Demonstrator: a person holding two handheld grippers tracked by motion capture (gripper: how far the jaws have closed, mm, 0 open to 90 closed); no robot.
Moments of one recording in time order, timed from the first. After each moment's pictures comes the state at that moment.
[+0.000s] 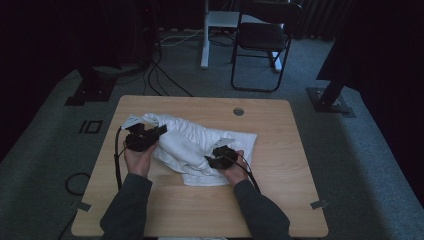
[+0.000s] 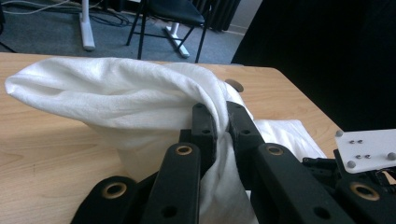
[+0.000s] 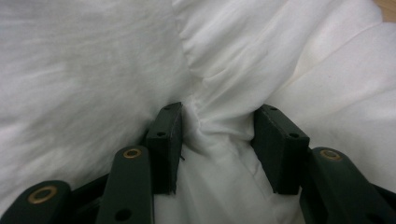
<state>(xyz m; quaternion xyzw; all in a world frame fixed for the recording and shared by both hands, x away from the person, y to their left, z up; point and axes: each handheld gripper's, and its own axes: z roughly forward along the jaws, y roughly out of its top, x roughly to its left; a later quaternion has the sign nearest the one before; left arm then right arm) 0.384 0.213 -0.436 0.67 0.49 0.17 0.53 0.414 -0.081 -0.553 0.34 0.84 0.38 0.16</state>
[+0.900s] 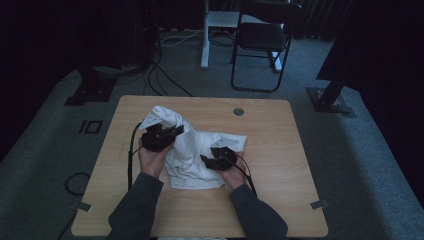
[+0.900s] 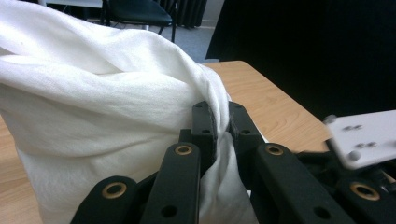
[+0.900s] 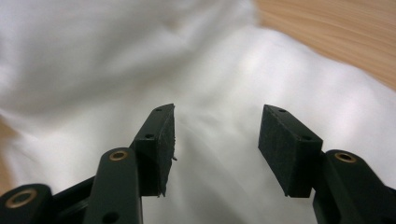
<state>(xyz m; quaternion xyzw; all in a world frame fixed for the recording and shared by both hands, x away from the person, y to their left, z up) 0.380 0.169 -0.427 0.70 0.43 0.17 0.54 0.389 -0.078 -0.526 0.36 0.81 0.43 0.17</state>
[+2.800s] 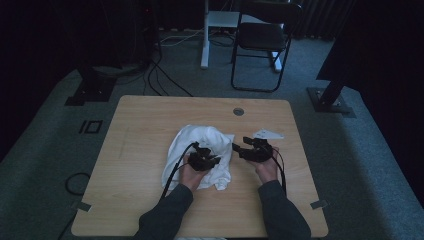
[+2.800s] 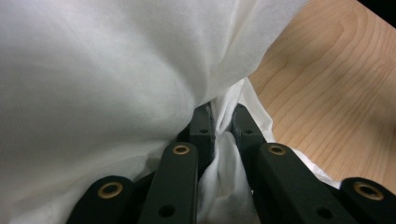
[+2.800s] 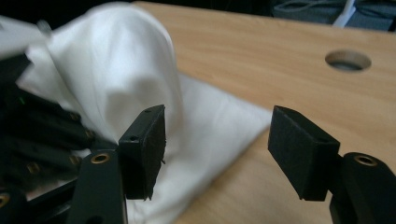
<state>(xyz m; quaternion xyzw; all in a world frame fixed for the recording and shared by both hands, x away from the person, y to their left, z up) 0.396 0.048 -0.538 0.82 0.39 0.07 0.41 0.403 -0.189 -0.506 0.41 0.74 0.50 0.16</state>
